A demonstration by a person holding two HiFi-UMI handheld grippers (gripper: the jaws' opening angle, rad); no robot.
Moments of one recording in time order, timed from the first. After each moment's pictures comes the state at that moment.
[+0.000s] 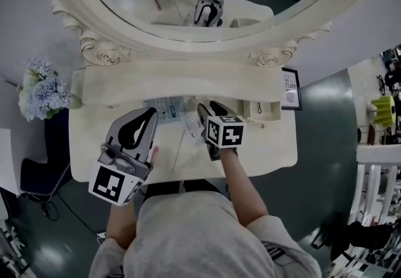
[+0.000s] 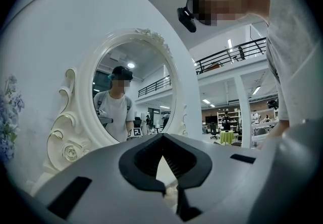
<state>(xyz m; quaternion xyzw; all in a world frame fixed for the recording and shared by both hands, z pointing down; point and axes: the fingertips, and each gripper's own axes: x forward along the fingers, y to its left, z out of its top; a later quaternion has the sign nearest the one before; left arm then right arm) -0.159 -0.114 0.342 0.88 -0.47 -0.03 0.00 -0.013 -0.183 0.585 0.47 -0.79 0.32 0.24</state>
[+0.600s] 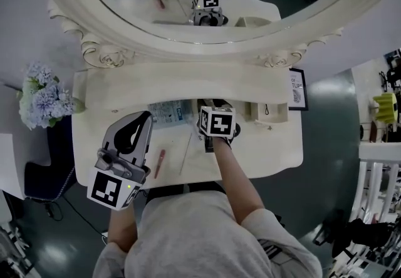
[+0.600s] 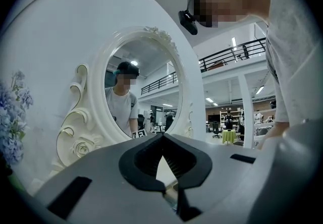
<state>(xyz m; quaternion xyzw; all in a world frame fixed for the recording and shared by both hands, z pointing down) -0.190 -0.124 0.355 0.87 -0.49 -0.02 0.02 -0.026 -0.214 0.628 0.52 -0.73 0.32 0.29</state>
